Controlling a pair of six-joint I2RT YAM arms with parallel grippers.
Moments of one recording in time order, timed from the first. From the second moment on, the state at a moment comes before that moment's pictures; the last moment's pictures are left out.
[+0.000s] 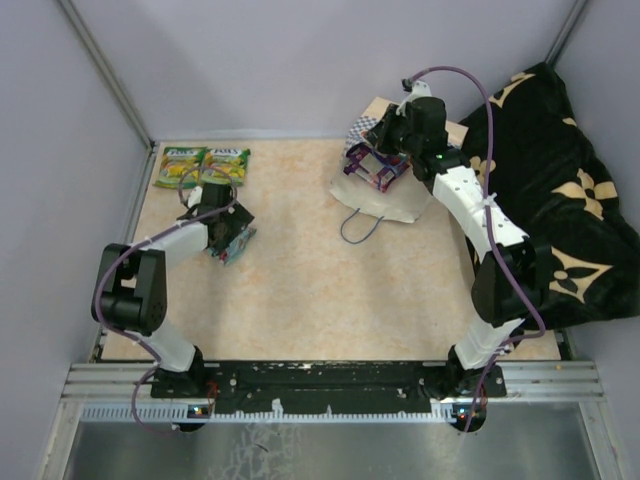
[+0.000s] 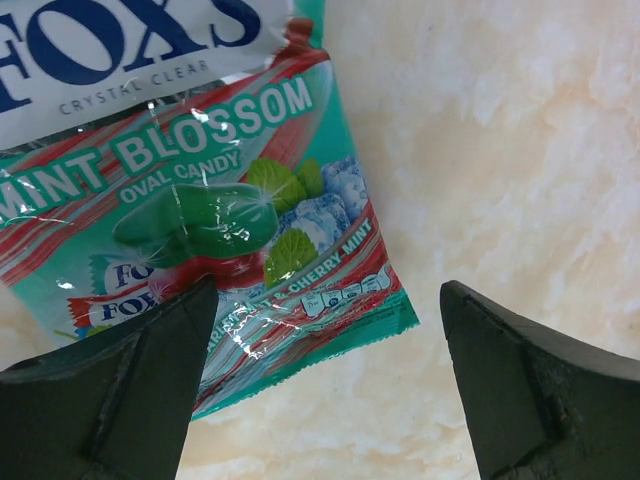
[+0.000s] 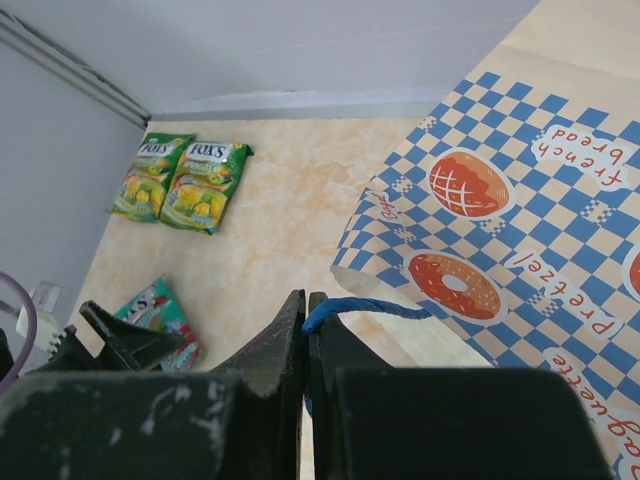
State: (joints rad) left arm -0.20 1.63 0.92 -0.19 -0.25 -0.95; right arm 0.29 1.70 1.56 -0.14 -0.21 0.45
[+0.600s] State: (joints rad) left arm -0.03 1.82 1.08 -0.12 -0.19 -0.42; right arm 0.29 1.70 1.56 -0.14 -0.23 0.44
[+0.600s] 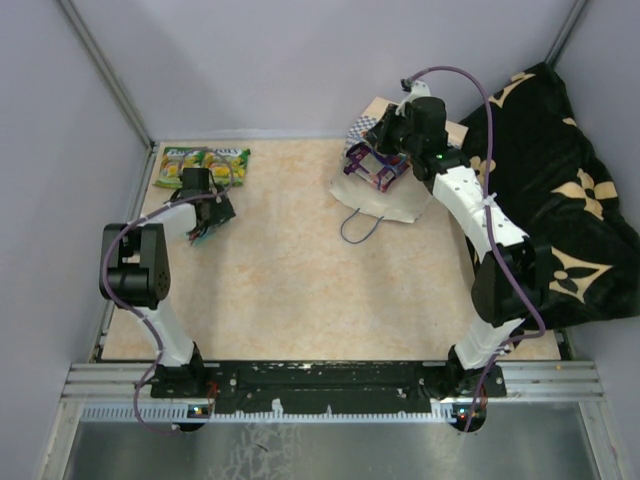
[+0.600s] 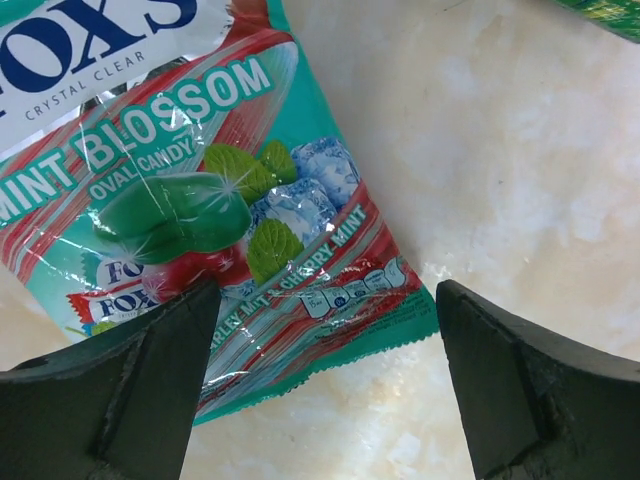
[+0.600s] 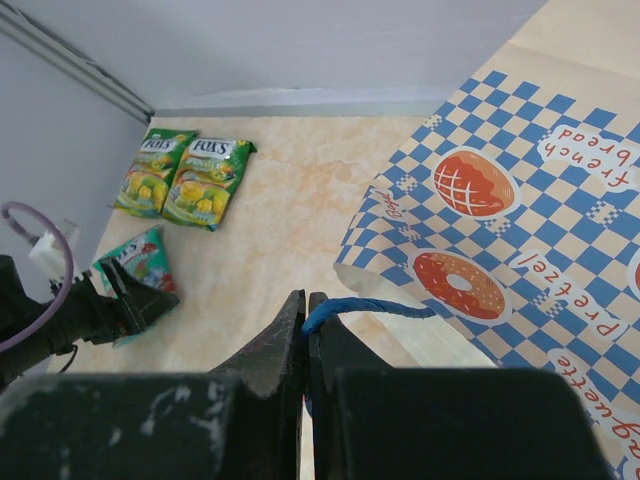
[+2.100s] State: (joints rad) left arm -0.07 1.92 1.28 -0.32 -0.57 -0.14; right arm 0.29 1.70 1.56 -0.14 -0.24 0.44
